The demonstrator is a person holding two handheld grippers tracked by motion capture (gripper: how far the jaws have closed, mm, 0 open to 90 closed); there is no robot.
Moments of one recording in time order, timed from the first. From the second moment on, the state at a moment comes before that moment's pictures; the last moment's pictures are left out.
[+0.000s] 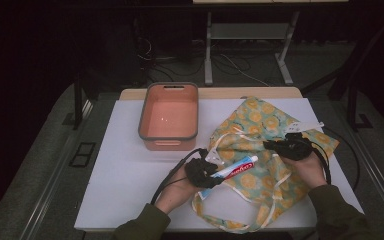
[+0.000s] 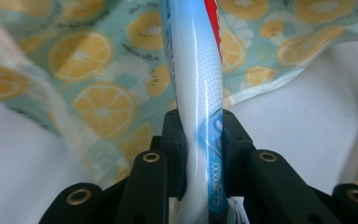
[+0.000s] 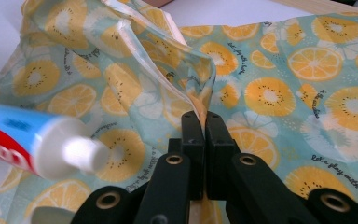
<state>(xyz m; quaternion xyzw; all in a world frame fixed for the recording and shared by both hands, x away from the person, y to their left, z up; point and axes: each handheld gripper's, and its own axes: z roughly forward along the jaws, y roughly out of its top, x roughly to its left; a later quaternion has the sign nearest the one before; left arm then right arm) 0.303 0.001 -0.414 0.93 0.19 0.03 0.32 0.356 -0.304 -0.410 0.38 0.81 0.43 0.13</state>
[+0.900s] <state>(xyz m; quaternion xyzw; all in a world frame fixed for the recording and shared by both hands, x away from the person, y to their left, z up) 0.281 0.043 -0.430 0.91 0.20 0.06 0.34 0.355 -0.303 -0.410 0.38 0.81 0.42 0.13</state>
